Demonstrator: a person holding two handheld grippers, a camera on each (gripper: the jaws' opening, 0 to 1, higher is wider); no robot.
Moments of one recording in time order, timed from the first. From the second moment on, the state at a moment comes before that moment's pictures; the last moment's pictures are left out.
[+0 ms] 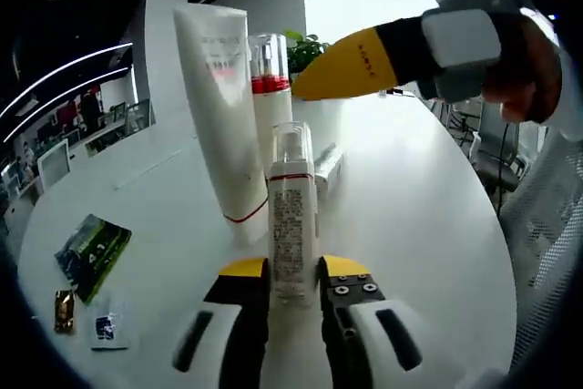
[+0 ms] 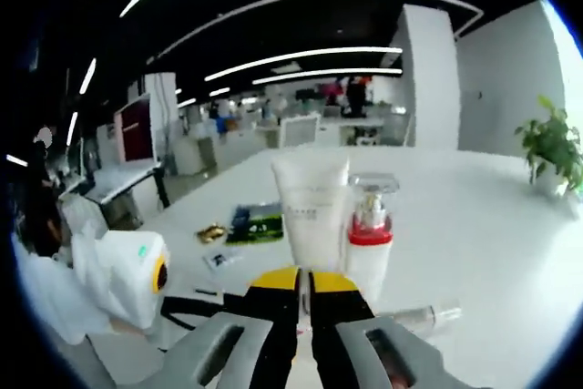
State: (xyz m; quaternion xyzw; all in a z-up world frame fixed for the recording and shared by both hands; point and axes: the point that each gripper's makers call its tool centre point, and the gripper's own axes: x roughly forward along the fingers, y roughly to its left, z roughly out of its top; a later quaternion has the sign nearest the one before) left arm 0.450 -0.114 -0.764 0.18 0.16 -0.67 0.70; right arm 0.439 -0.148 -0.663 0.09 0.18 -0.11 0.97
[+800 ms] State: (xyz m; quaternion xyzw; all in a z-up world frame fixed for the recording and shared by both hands) left arm 0.439 -0.115 -0.766 0.17 0.15 -0.69 0.69; right arm 0.430 -0.161 -0.757 0.52 0.15 -0.16 0.83
